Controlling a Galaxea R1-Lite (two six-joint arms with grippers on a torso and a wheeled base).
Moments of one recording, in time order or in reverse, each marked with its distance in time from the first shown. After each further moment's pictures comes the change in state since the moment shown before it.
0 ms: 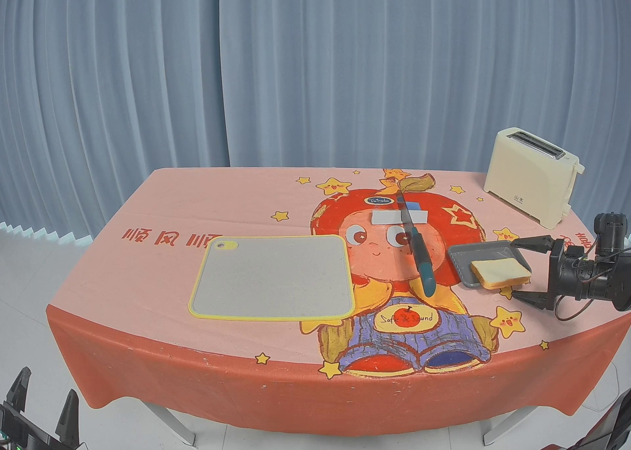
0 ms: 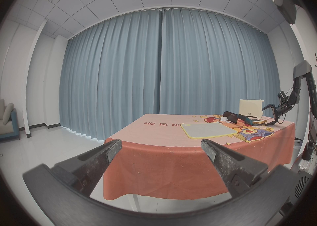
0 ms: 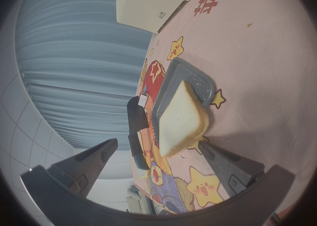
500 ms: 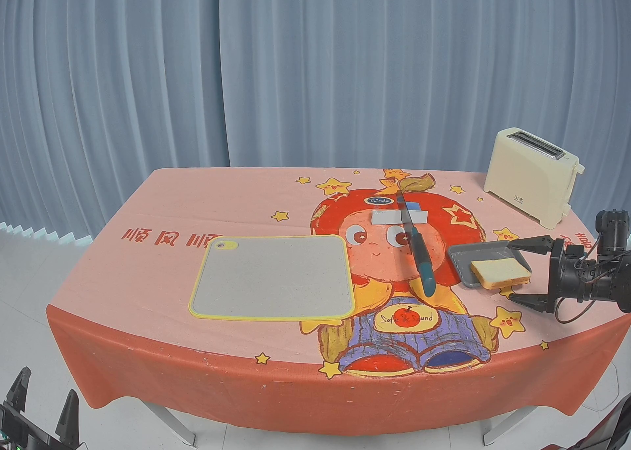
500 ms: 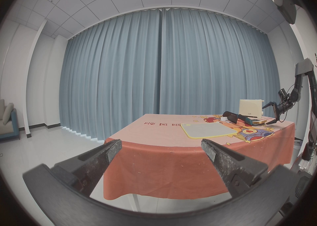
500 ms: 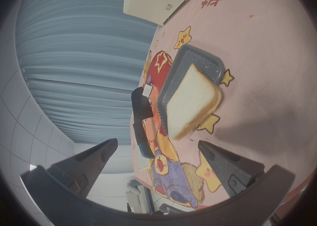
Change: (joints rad) left arm 0.000 0.000 0.000 0.000 0.000 0.000; right arm 0.046 -0.078 0.008 0.075 0.001 -0.004
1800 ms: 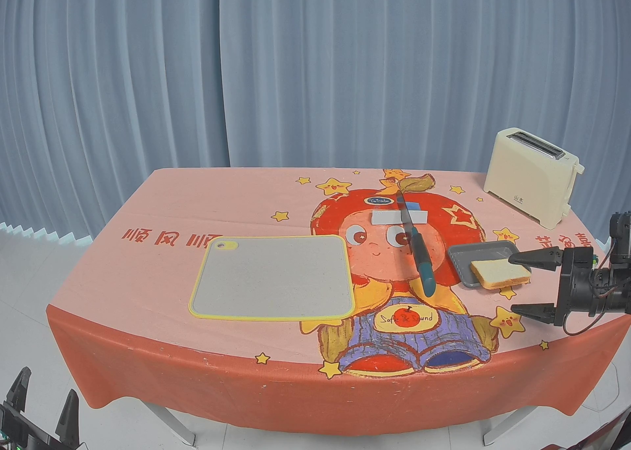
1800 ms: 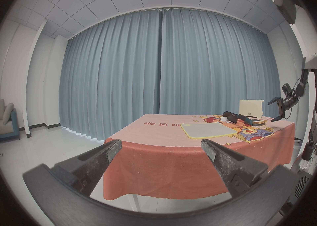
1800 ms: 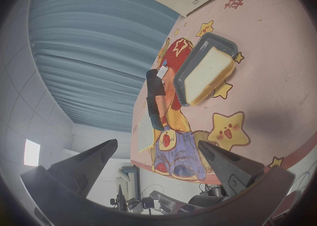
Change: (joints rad) left arm 0.000 0.000 0.000 0.000 0.000 0.000; right arm 0.083 -0.211 0.061 0.143 0.009 -0.117
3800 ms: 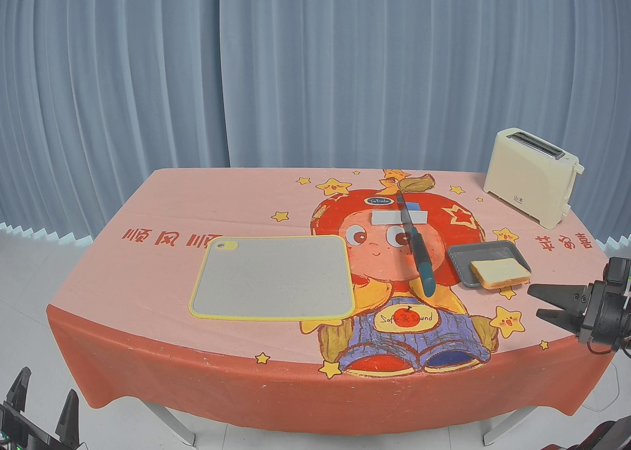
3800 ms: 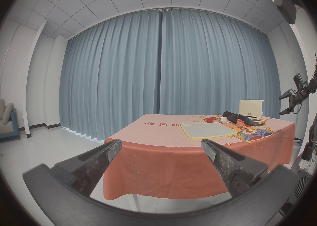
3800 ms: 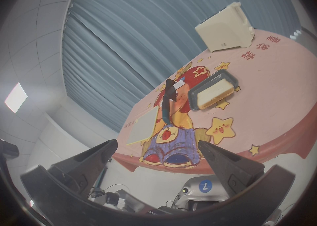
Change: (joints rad) left arm 0.000 0.000 0.000 0.000 0.000 0.000; right arm 0.214 -0.414 0.124 0.096 -0.323 -0.212
